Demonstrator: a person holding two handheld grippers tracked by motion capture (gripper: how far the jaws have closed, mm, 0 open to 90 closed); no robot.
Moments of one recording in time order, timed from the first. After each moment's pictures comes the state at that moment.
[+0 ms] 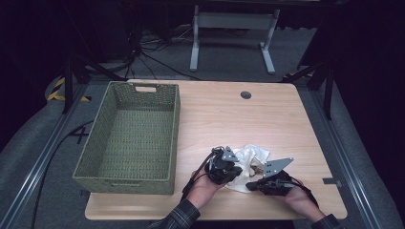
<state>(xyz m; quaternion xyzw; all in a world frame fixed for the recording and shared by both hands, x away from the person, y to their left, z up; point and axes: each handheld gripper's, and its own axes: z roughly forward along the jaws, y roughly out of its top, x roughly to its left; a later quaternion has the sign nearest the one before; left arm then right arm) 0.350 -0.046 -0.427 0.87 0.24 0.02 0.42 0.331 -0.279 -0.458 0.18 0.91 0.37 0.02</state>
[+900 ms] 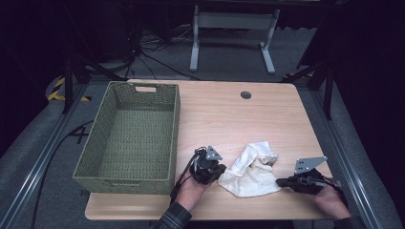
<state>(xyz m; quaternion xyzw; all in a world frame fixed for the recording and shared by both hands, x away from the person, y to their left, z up) 0.345 -0.005 -0.435 0.86 0.32 0.04 0.40 0.328 -0.370 -0.450 0.25 0.91 0.34 0.05</state>
